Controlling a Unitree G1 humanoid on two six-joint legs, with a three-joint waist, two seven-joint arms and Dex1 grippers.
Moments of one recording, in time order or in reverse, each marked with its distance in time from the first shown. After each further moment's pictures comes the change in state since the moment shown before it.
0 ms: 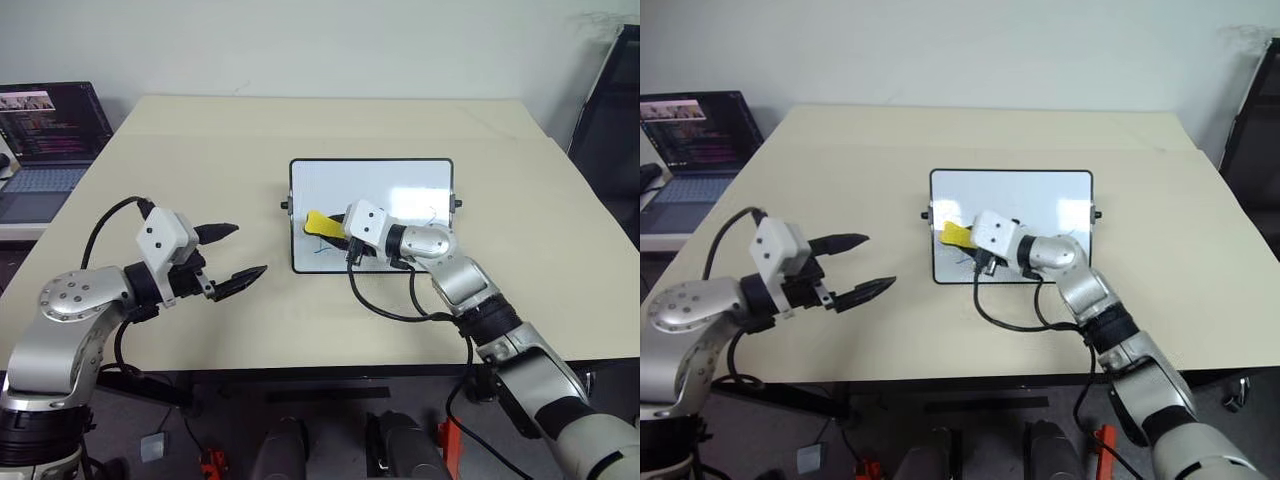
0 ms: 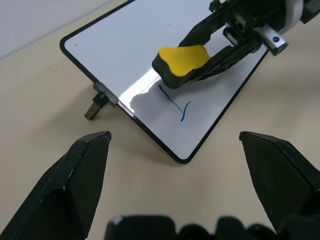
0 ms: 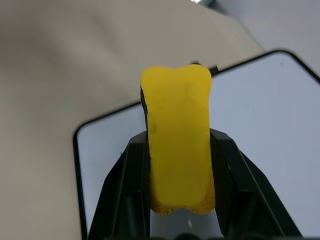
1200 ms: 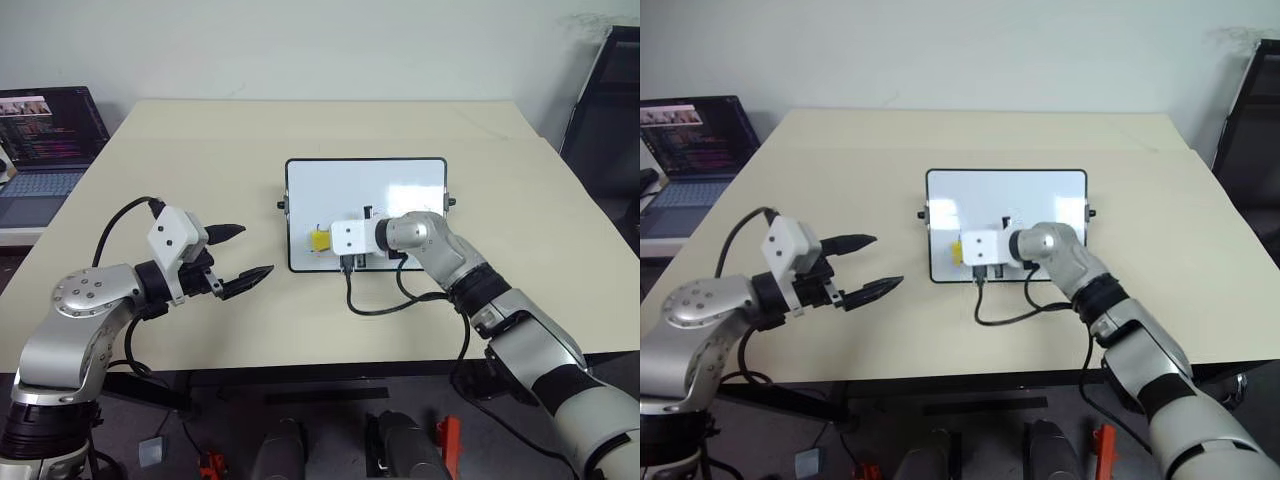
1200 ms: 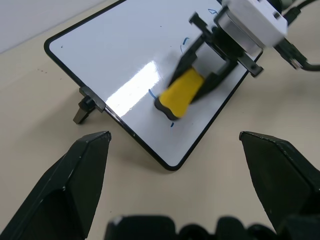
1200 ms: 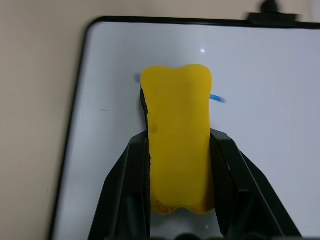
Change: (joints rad) left arm -0.028 -0.010 -0.032 0.005 0.004 0.020 0.020; right arm -0.201 -0.017 0.138 0.200 -0.301 -0.068 0.020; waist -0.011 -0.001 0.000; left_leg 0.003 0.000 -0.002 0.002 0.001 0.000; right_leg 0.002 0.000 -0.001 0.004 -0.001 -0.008
